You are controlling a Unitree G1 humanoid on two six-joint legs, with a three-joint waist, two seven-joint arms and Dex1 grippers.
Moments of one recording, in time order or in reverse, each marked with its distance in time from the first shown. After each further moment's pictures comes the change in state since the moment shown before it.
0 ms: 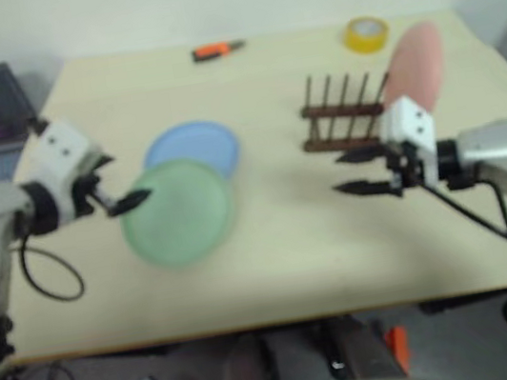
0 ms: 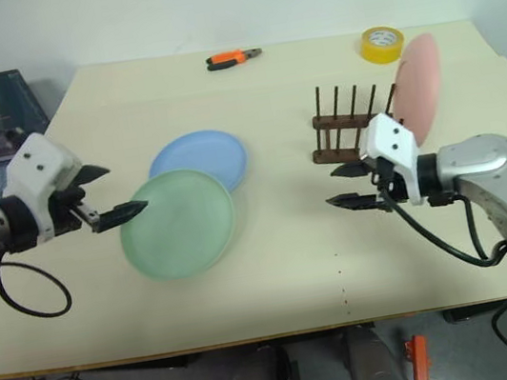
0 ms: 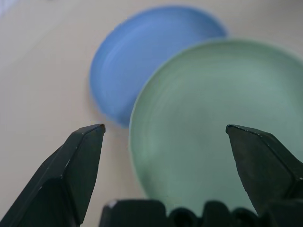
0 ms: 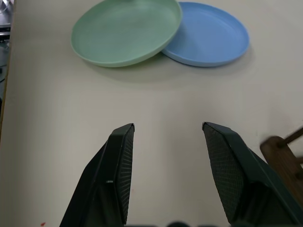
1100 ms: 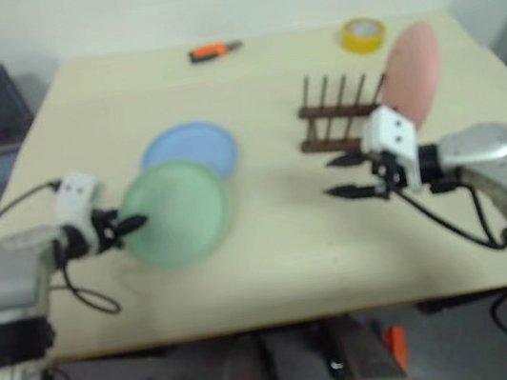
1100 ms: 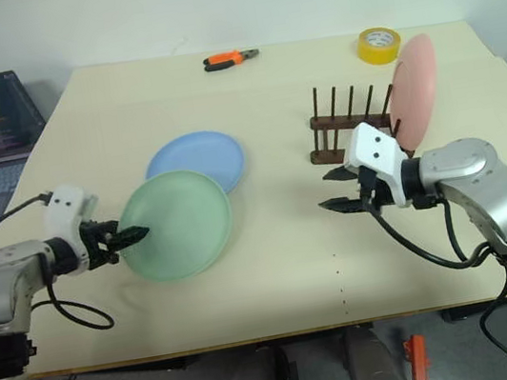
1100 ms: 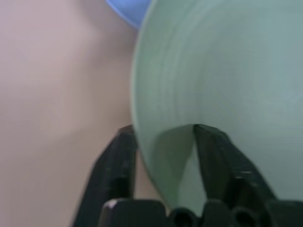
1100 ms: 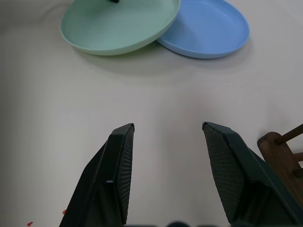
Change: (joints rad) left arm 0.022 -0.179 -0.020 0.272 -0.029 0.052 0.145; right arm -0.021 0.025 0.039 0.001 -0.072 0.007 -0.007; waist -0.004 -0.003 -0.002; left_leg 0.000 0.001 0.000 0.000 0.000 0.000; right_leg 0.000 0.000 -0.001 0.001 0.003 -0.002
